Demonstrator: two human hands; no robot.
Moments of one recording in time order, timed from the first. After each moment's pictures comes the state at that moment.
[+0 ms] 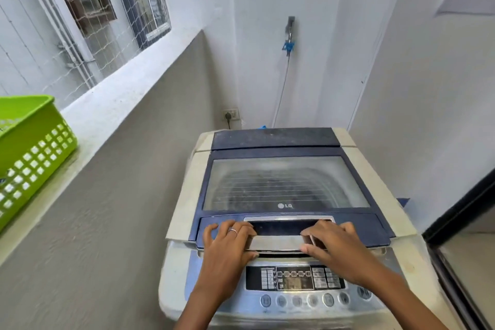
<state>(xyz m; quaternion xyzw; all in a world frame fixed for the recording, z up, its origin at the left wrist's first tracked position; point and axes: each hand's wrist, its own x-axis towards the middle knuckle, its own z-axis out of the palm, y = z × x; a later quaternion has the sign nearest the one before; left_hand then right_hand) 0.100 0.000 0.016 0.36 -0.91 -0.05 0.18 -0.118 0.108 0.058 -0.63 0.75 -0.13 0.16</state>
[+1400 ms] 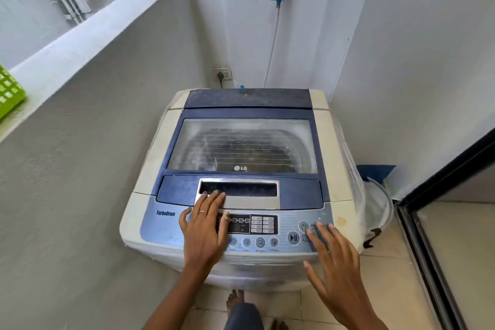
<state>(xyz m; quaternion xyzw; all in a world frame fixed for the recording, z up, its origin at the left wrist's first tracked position) 0.045 0.087 -0.025 0.54 -0.81 -0.11 0.20 -0.174 0.263 -0.034 -0.60 0.79 -0.15 0.05</state>
